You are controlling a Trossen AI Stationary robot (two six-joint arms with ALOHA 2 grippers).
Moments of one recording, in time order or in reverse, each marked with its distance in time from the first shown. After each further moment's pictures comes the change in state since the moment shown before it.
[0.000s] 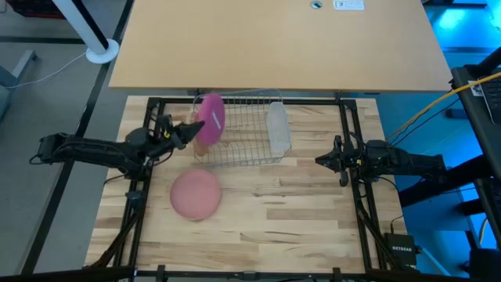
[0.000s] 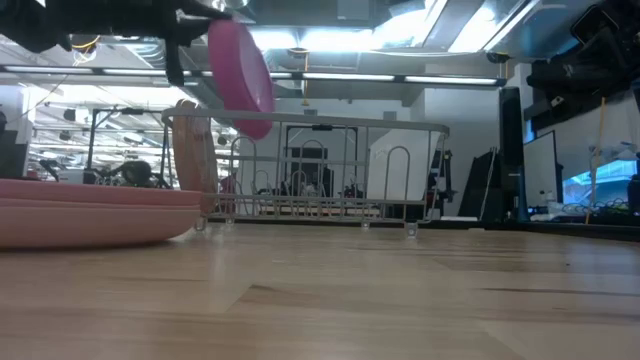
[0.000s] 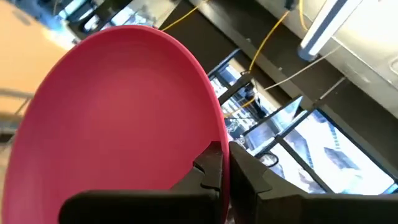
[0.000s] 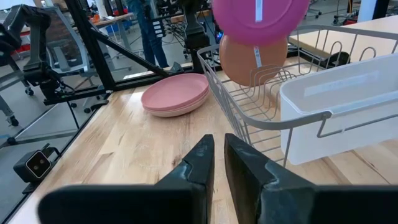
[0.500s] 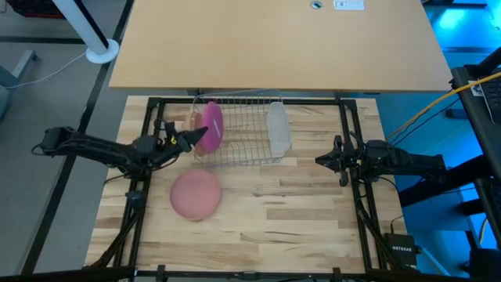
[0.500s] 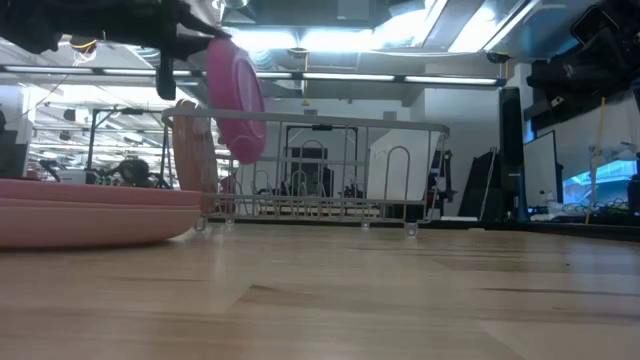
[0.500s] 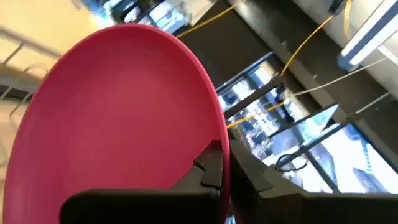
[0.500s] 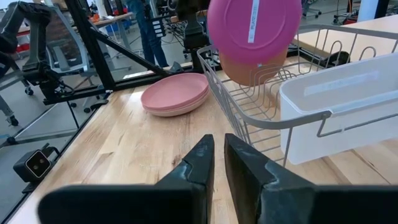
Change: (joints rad) left arm -0.126 0.072 -0.006 -0.025 -0.234 -0.107; right arm 0.000 0.000 0.000 -0.002 0.000 0.000
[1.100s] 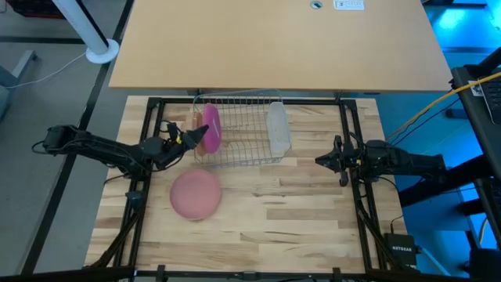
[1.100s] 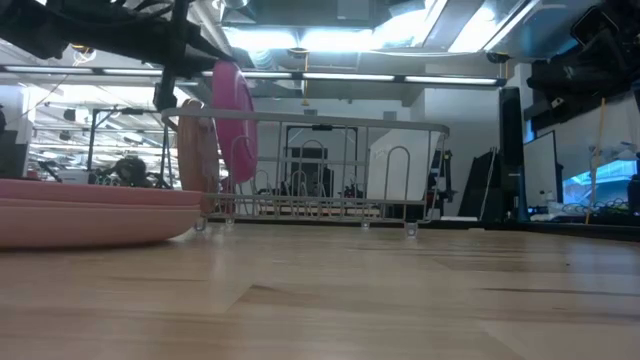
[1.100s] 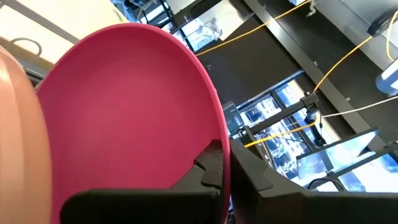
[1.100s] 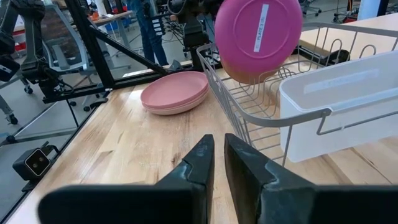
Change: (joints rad) left arm 0.002 0.091 0.000 0.021 -0.129 -0.082; right arm 0.000 0.000 0.000 -0.007 0.000 0.000
